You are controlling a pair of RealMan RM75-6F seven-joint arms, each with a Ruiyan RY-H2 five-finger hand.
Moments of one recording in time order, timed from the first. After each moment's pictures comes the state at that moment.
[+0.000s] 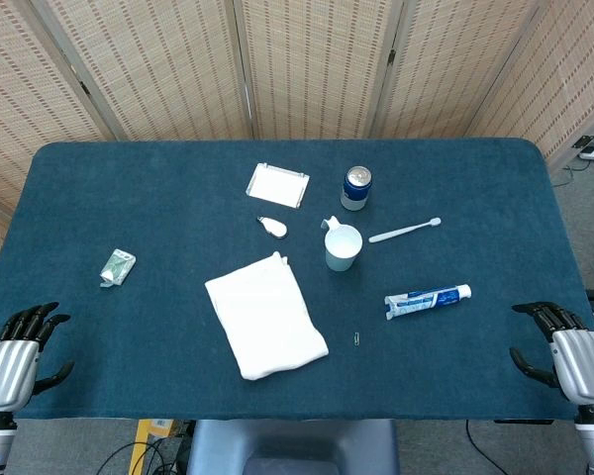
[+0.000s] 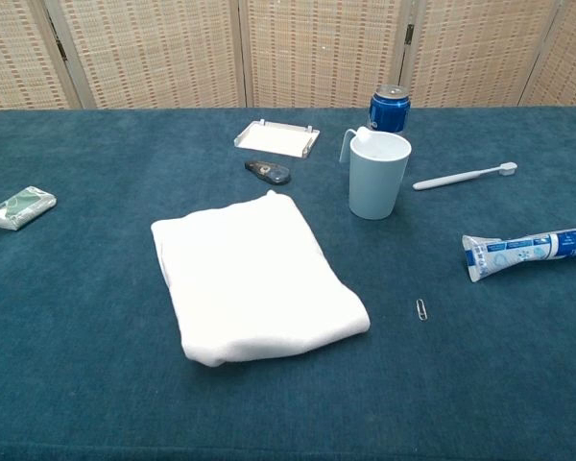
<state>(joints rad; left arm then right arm) -0.08 -1.16 -0.03 -1.64 1.52 1.50 0.16 0.04 -1.08 0.04 -1.65 -1.56 1.51 0.12</state>
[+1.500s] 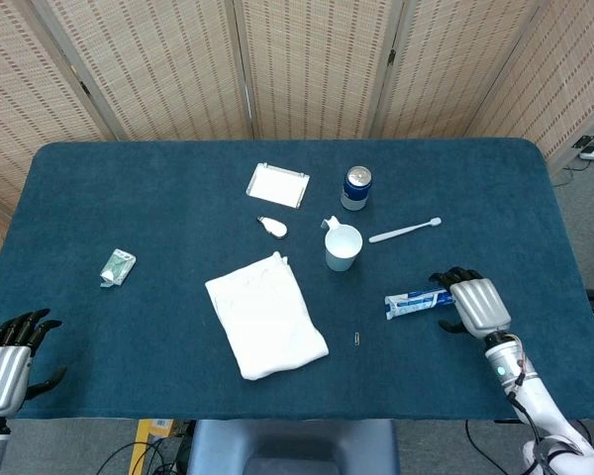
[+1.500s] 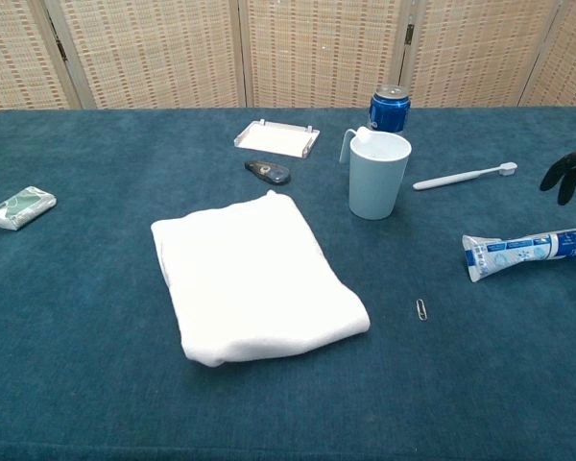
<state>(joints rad) -0.06 -1.17 -0.02 -1.58 1.50 1.50 0.12 0.39 -1.32 0.13 -1.46 -1.36 1.04 -0.19</state>
